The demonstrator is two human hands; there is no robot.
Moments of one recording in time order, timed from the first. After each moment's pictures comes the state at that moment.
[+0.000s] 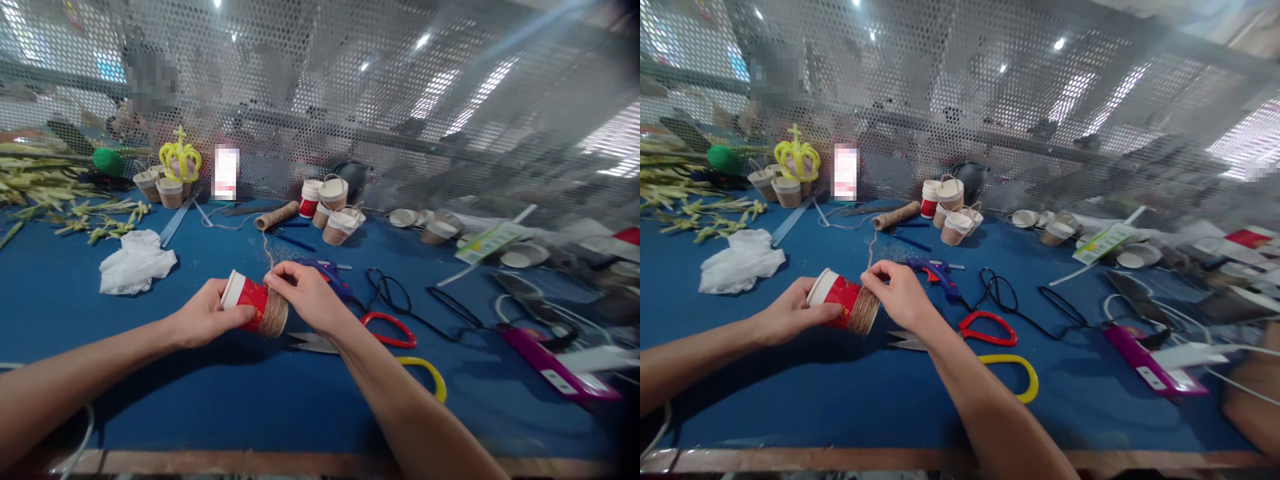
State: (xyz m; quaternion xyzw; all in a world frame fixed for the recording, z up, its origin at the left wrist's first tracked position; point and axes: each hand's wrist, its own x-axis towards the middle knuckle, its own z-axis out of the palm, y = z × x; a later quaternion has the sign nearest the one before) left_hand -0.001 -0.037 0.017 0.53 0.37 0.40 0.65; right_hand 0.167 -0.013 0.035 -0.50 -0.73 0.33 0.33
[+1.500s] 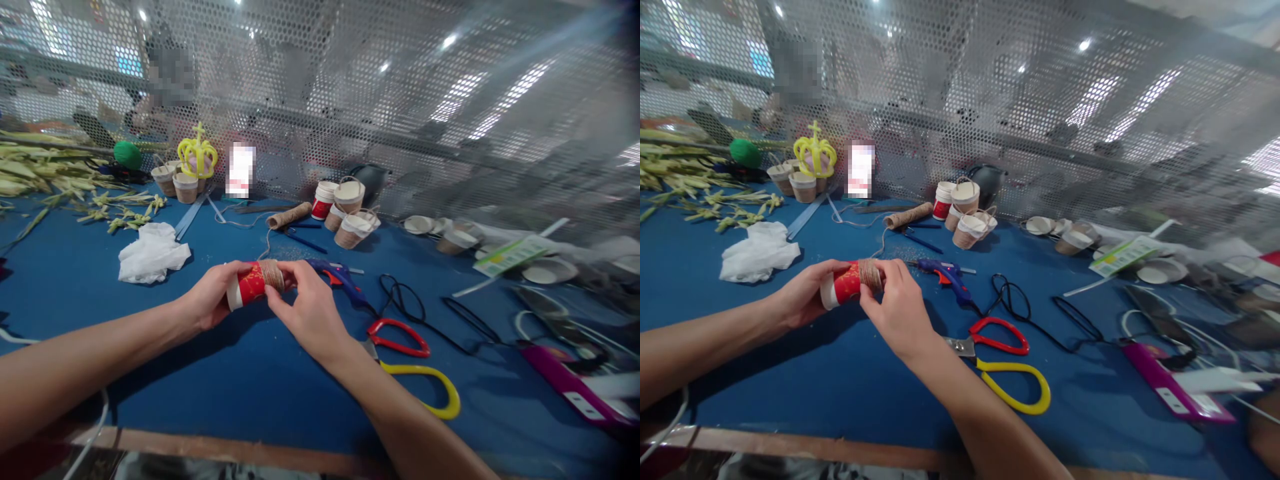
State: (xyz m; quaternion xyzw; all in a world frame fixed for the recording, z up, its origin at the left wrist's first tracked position) left_hand 0.004 -0.021 0.018 0.26 0.41 0.47 0.73; right_hand 0.149 -0.035 0.024 -0.47 -0.80 0.09 0.37
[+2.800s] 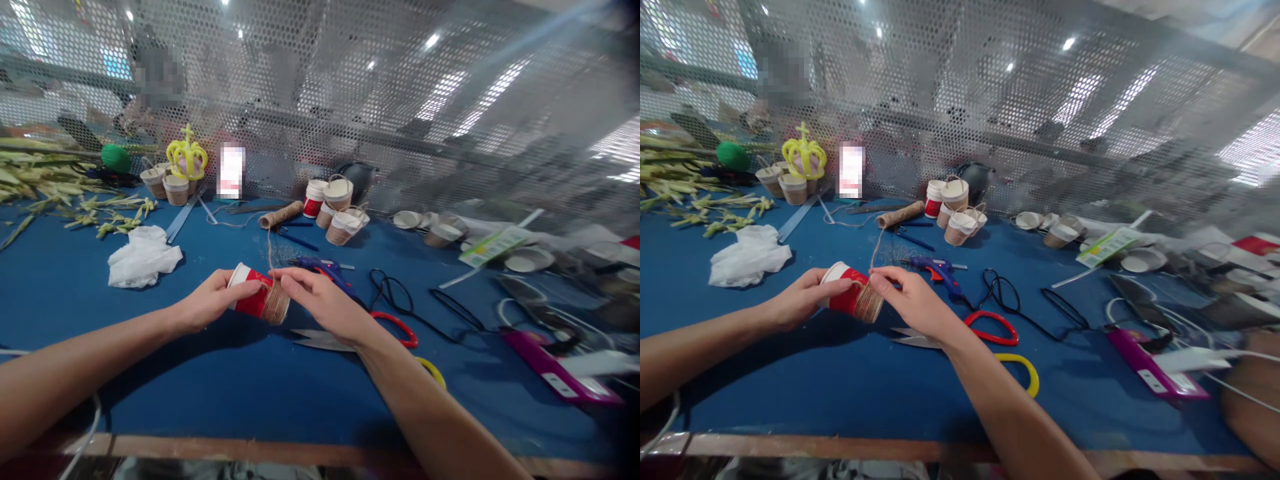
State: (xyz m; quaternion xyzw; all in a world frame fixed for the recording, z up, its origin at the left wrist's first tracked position) left_hand -0.002 -0.025 0.010 0.53 0.37 0.38 0.66; right_hand 0.181 -0.029 0.045 -0.46 -0.73 0.43 0.27
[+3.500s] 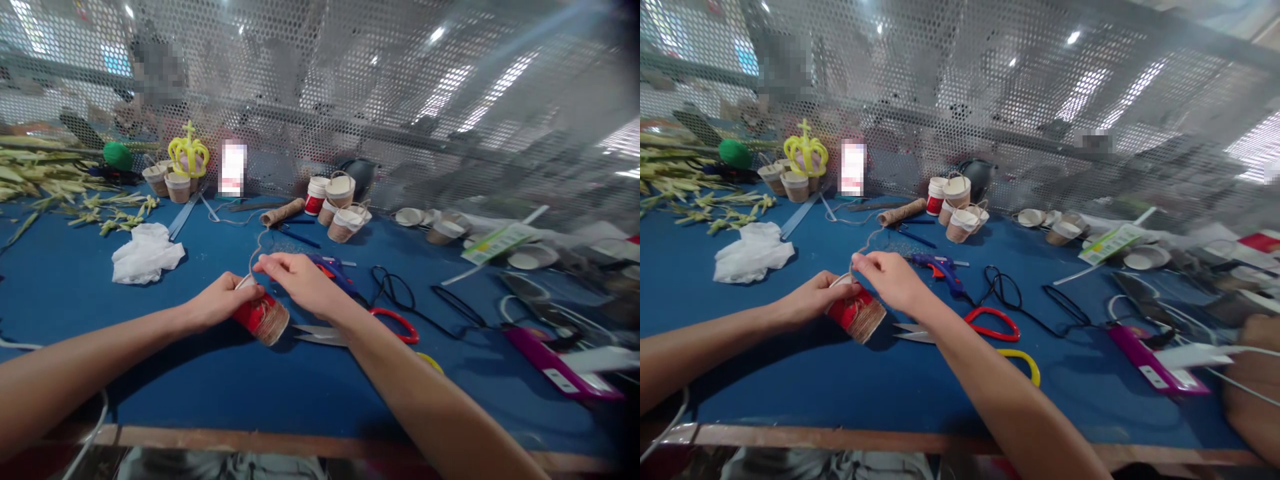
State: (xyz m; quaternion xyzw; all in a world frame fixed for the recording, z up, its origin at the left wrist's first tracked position) left_hand 0.003 -0.025 0.005 0.58 0.45 0.29 0.61; right_hand 0.154 -0.008 0.049 -0.46 -0.76 0.36 0.27
